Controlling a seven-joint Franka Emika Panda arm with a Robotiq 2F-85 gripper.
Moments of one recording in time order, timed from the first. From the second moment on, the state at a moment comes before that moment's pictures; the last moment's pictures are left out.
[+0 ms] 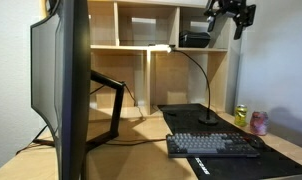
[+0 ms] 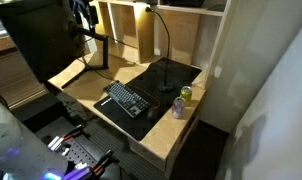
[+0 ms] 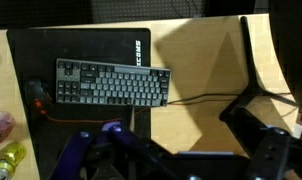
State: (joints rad) arm 0.06 -0.46 0.05 -2.15 0.24 1.70 0.11
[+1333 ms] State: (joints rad) arm 0.15 0.09 0.20 -2.13 0.14 2.28 0.42
